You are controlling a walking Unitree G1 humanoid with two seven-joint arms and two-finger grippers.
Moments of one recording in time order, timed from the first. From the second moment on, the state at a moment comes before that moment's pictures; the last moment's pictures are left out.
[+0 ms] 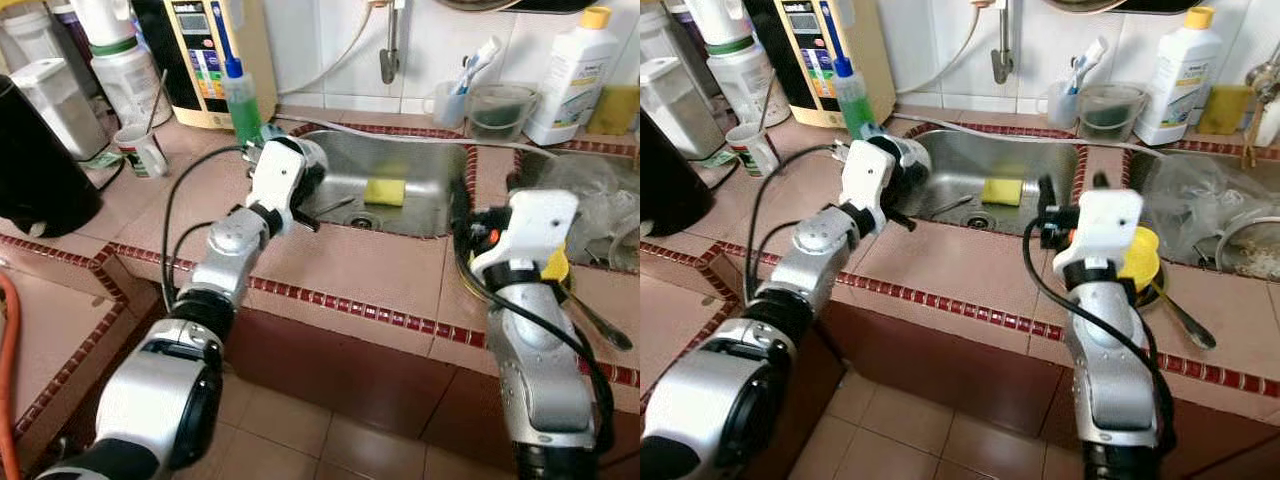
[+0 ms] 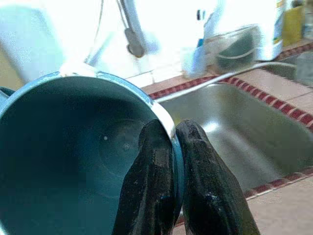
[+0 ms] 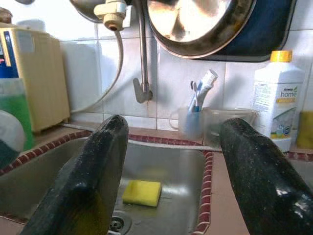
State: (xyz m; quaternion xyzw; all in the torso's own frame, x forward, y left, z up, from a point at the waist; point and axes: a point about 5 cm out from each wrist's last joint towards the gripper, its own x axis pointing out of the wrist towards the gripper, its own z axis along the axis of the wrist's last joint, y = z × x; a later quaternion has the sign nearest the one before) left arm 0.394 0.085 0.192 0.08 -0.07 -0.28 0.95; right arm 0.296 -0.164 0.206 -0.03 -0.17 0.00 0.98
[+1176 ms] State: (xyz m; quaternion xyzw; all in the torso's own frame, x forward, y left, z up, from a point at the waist) left arm 0.376 0.083 0.173 -0.04 -0.06 -0.32 0.95; right arm 0.292 -0.173 0.200 -0.02 -0.18 -0.05 0.98
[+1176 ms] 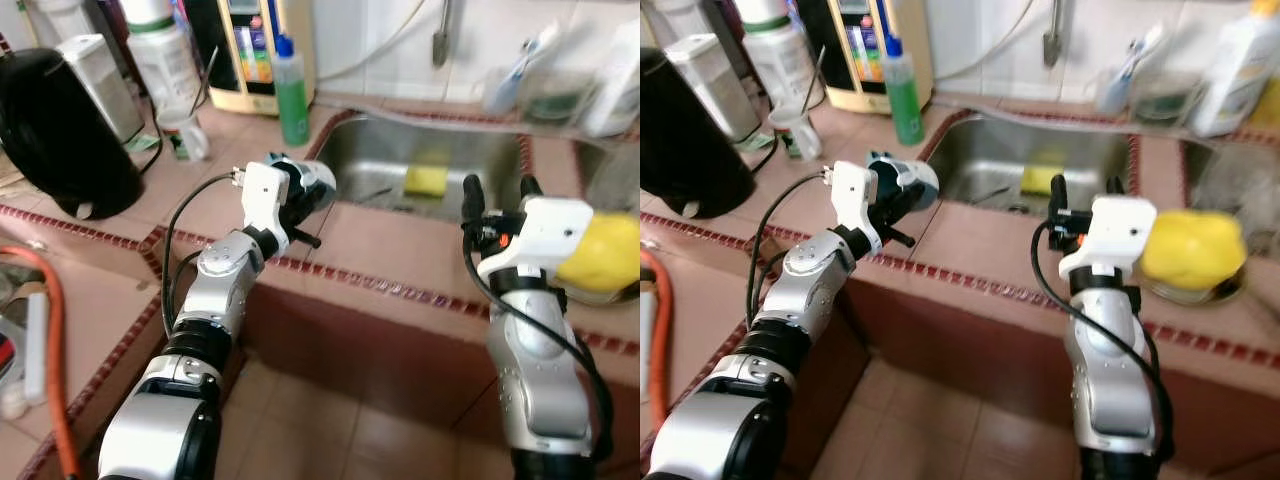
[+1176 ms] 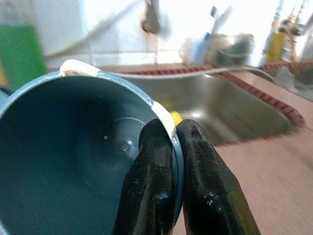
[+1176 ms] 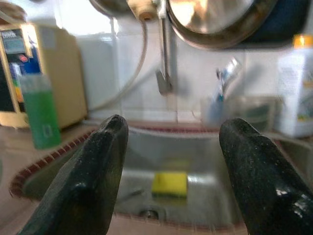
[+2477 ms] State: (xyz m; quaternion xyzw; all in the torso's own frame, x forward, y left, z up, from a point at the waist) left arm 0.373 0.086 0.171 0.02 -0.06 -0.35 0.93; right arm 0.291 -0.166 0.181 -0.03 -0.16 0.00 0.99
